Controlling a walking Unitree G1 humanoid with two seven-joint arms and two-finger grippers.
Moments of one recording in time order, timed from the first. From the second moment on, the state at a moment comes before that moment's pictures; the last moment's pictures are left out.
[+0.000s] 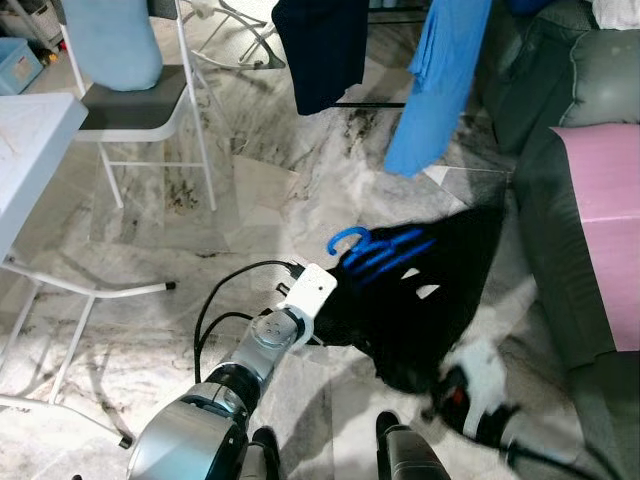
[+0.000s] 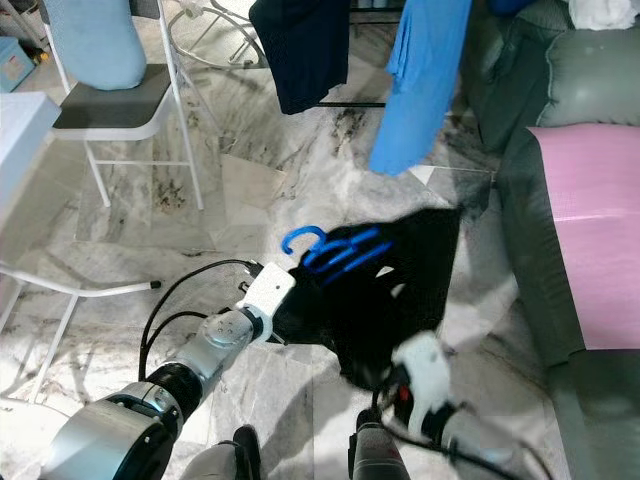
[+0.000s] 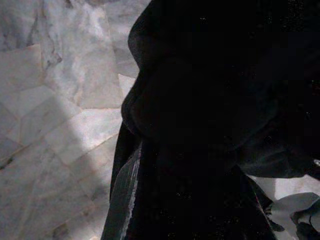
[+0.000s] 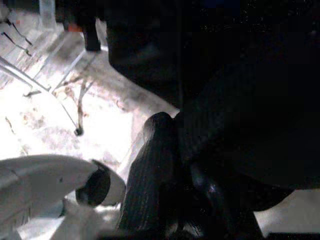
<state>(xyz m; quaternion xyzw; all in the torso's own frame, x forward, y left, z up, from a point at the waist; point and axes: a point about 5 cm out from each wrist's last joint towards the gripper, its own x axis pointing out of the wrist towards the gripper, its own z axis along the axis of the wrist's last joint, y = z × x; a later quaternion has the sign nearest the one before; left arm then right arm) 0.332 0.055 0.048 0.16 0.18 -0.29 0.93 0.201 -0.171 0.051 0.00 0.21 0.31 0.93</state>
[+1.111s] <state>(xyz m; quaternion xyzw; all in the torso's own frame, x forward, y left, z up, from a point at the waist) 0.331 0.060 0.045 0.14 0.19 -0.27 0.93 0.227 -0.172 0.046 0.00 0.17 0.22 0.96</state>
